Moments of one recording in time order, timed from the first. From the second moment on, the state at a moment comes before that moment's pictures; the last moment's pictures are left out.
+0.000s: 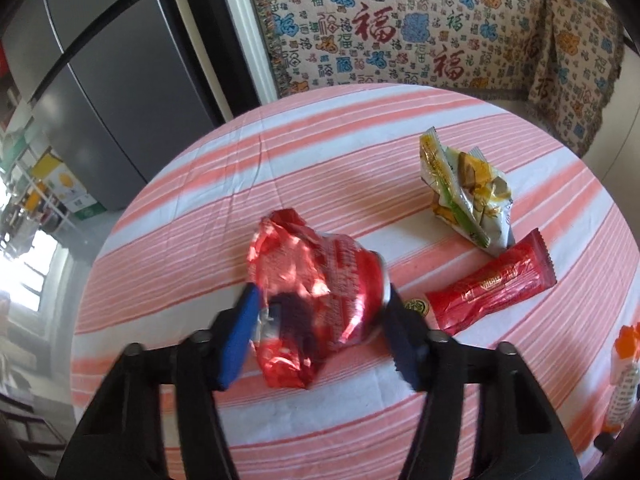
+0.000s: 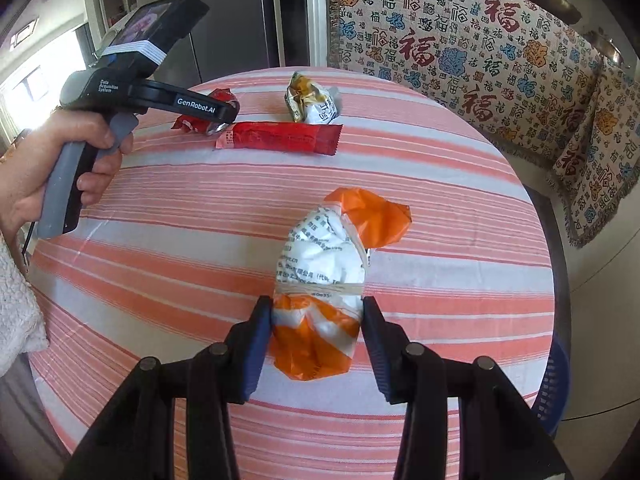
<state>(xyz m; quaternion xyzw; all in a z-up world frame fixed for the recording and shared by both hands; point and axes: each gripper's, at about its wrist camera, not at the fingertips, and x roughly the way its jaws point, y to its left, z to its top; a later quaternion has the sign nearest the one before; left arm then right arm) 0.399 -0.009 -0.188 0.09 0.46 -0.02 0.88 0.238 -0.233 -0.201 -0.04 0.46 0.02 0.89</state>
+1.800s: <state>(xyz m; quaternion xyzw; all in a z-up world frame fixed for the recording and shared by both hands) 0.214 -0.086 -0.119 0.00 0.40 -0.19 0.90 0.198 -0.303 -0.159 0.03 0.49 0.02 0.87</state>
